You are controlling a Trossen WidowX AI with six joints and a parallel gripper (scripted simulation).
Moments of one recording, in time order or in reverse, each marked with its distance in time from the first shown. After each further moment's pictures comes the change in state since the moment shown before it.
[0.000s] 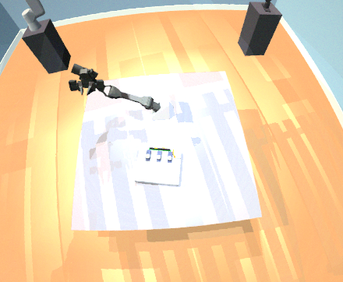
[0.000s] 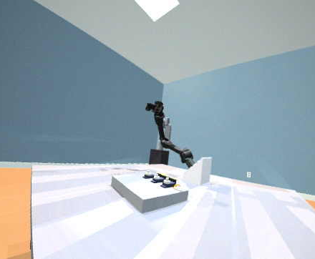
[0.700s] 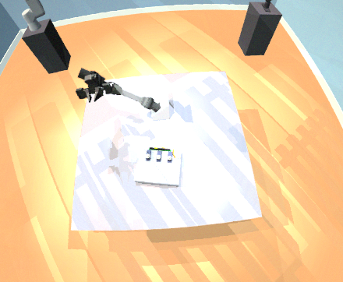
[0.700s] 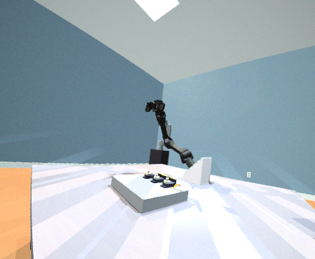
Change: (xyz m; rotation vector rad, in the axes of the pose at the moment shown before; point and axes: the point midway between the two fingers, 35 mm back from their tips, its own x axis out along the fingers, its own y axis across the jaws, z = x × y) arm 0.040 0.039 -0.012 0.230 0.015 -0.021
